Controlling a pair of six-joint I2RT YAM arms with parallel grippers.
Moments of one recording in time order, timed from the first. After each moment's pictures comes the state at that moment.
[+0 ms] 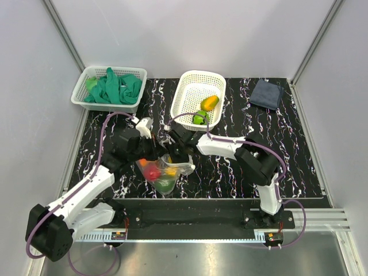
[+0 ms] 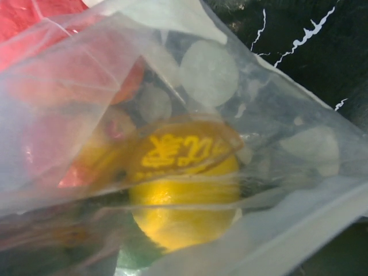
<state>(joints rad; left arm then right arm) -0.51 0.96 0.63 -0.21 0.27 -0.57 0.91 2.00 1.35 -0.32 -0.28 0.57</state>
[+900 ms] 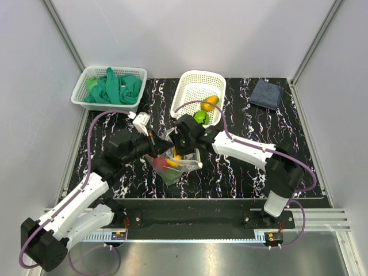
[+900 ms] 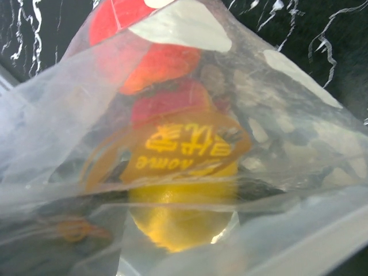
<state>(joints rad) -0.54 0.84 0.65 -0.06 0.36 -0.60 0.92 1.74 1.33 -0.39 -0.15 0.59</state>
